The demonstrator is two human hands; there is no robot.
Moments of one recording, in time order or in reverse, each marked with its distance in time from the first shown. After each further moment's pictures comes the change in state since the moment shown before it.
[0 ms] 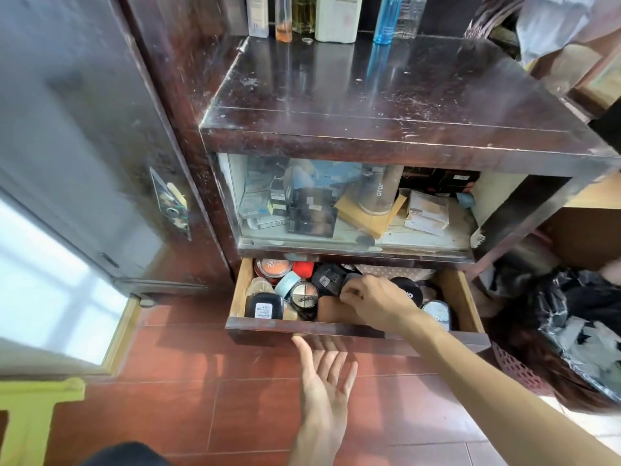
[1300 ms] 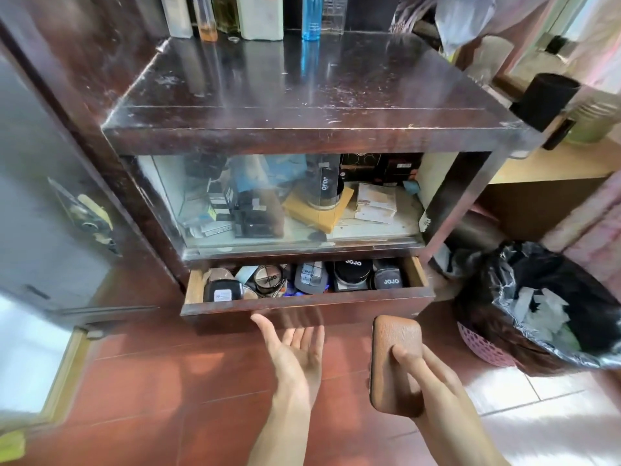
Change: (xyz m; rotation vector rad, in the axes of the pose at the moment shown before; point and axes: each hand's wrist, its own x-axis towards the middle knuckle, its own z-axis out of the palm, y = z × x) left_hand 0.036 0.001 0.039 -0.121 -0.098 0.019; right_hand -0.170 0.040 0.036 1.497 0.363 0.396
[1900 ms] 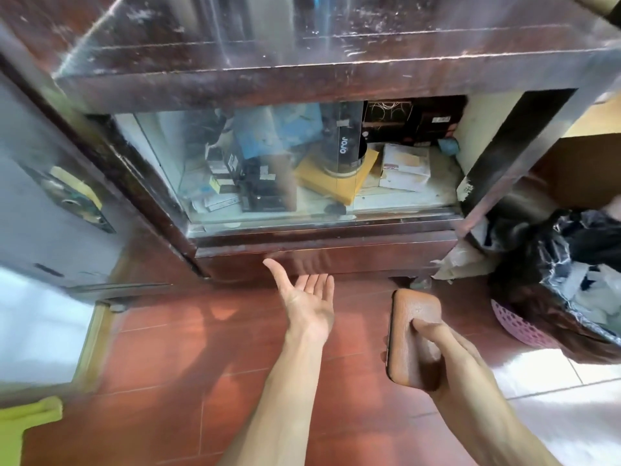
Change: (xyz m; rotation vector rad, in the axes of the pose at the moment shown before) left_hand 0.048 0.016 0.036 0.086 0.017 0.031; right_hand 0.037 0.011 0.005 0.162 0.044 0.168
